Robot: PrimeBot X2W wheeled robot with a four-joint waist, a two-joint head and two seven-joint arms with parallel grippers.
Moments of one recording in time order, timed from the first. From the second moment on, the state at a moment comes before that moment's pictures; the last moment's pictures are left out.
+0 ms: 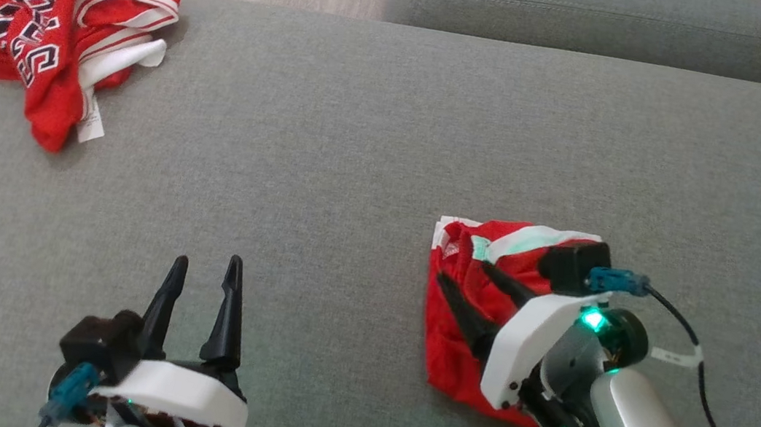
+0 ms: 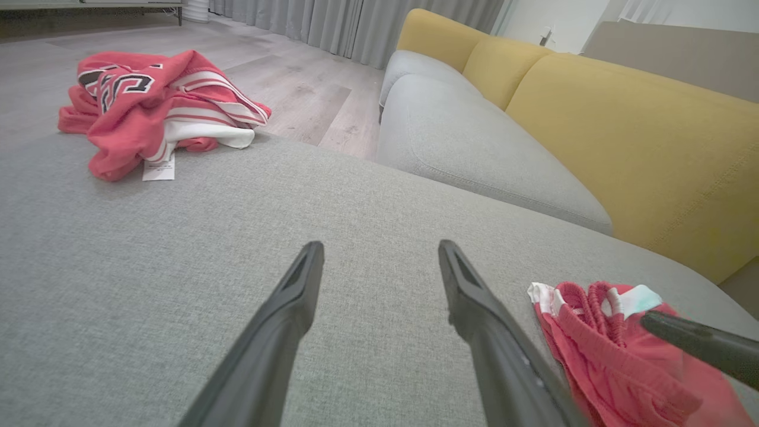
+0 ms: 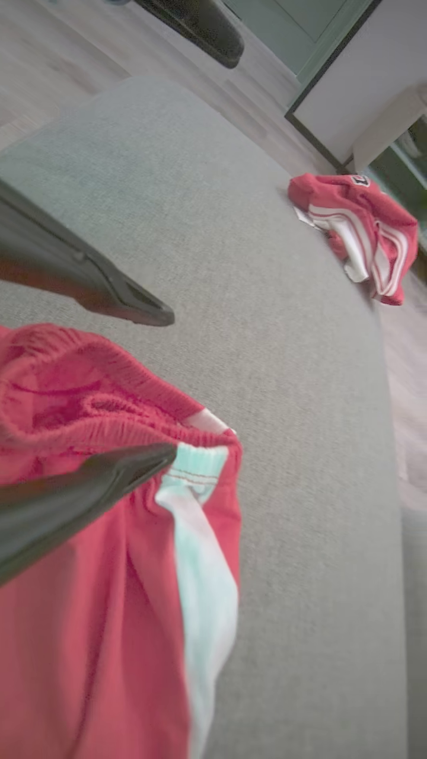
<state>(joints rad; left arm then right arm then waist) -0.04 0.25 -0.49 0.03 -0.65 0.25 -0.13 -0.24 -0.07 0.39 0.24 0.43 0.12 0.45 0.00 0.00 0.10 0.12</state>
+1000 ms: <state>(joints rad) 0.08 0.27 -0.48 0.12 -0.66 0.24 -0.23 0.09 -0.05 0.03 0.11 0.18 0.12 -0.02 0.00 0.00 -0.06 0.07</state>
